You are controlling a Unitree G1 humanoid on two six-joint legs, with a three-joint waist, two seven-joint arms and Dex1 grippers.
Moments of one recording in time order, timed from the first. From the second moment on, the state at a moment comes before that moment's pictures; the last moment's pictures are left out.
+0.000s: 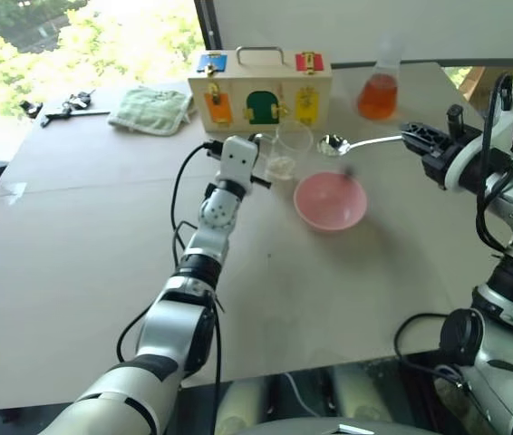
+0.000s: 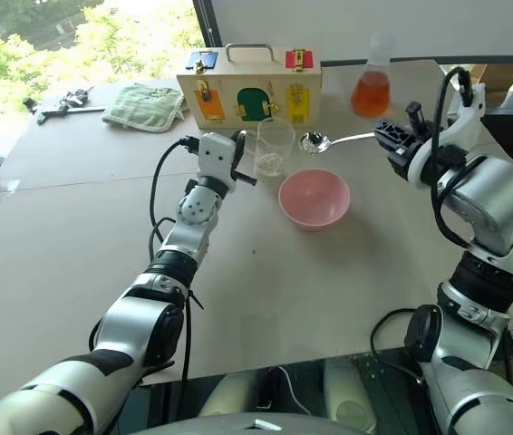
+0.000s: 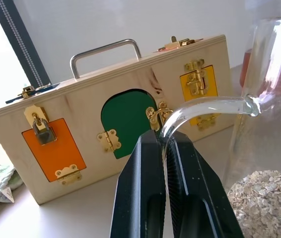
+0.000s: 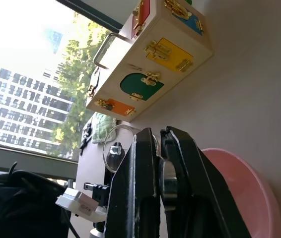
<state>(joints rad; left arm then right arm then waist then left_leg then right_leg) -0.84 0.18 0.00 0.89 0.10 -0.48 -0.10 -0.71 -0.30 -0.53 -0.22 1.94 1.03 -1.00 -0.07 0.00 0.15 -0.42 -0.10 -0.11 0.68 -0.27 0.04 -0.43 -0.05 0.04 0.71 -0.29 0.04</state>
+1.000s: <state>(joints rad) -0.86 0.20 0.00 0.91 0.10 -0.50 -0.11 -0.51 -0.80 -0.18 -0.37 1.66 1.02 -0.50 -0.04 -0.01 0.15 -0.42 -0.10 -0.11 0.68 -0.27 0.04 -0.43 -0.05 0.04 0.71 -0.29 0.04</state>
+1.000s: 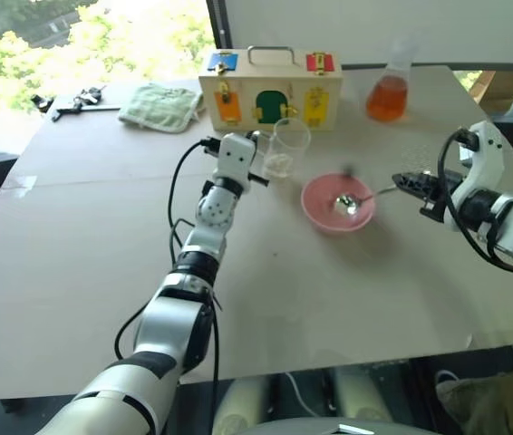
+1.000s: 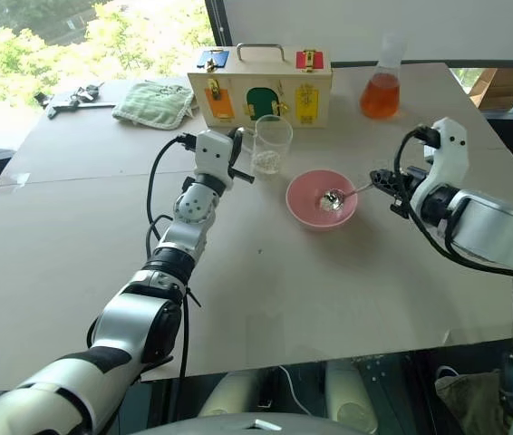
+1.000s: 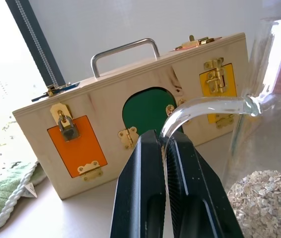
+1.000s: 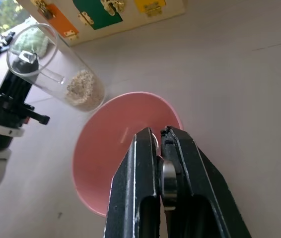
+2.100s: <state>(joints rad) -0.86 0.21 0.00 0.91 0.09 -0.50 -0.11 -0.83 -0.60 -0.32 -0.16 1.52 1.05 -0.37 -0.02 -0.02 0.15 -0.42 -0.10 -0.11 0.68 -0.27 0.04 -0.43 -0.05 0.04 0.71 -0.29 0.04</state>
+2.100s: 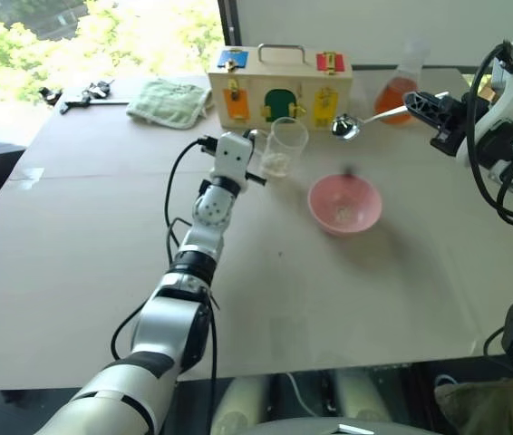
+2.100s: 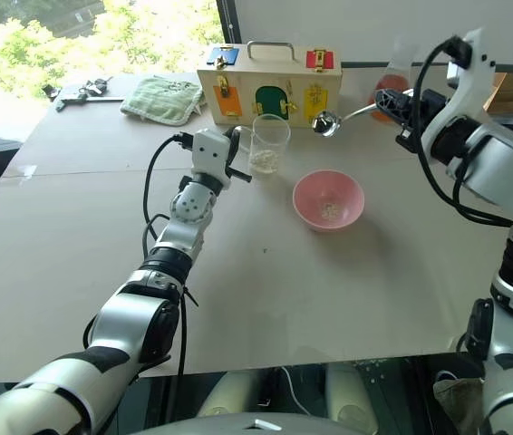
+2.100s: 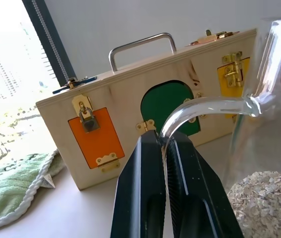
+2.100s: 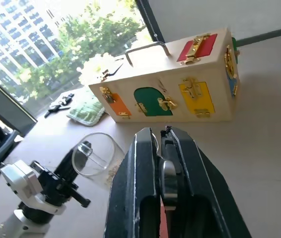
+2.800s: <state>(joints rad) -0.79 0.21 0.00 0.78 0.07 -0.49 -0.13 -0.94 -0.44 -0.17 0.01 1.48 1.02 -0.39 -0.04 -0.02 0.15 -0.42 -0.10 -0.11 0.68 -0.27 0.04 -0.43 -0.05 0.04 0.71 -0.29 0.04</state>
